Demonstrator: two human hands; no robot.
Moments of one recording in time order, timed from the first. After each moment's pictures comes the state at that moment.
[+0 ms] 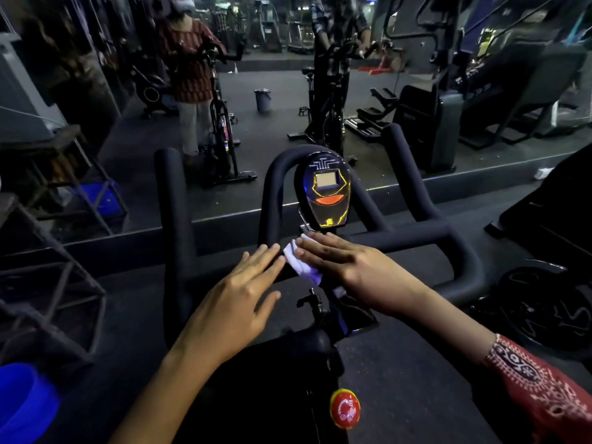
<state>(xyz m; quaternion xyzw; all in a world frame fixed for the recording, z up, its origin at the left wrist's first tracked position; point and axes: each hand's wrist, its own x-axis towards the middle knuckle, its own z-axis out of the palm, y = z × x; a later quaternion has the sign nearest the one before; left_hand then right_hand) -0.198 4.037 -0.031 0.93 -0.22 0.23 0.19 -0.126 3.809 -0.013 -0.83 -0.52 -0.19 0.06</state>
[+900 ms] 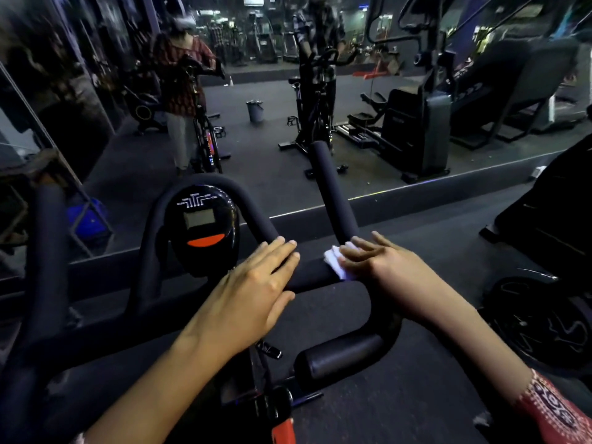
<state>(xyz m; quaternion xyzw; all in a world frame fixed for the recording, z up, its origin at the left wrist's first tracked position) -0.115 3.880 0.001 0.92 -0.28 0.28 0.01 -0.061 3.644 0.001 -0.91 -0.38 -0.19 0.02</state>
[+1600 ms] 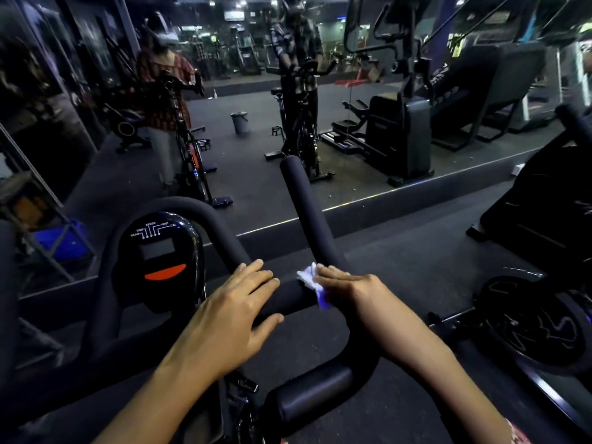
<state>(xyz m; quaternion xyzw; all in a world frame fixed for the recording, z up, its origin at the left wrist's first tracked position) -0.095 3.868 -0.011 0.93 -0.27 0.24 0.07 -0.078 3.641 -0.007 -0.91 -0.28 -0.06 0.29</state>
